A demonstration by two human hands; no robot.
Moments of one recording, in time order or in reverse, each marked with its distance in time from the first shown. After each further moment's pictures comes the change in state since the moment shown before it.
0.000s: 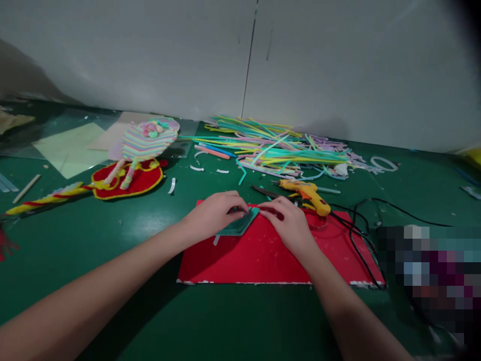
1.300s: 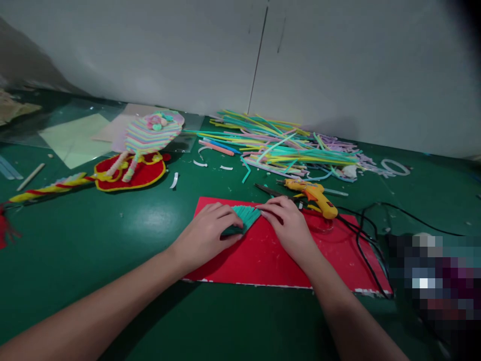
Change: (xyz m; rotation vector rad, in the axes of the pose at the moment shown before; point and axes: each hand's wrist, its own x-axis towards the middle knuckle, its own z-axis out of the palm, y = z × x) left_hand -0.045 0.003 0.025 0.142 0.152 0.075; right_hand -0.002 0.003 0.006 -0.047 -0.003 -0.136
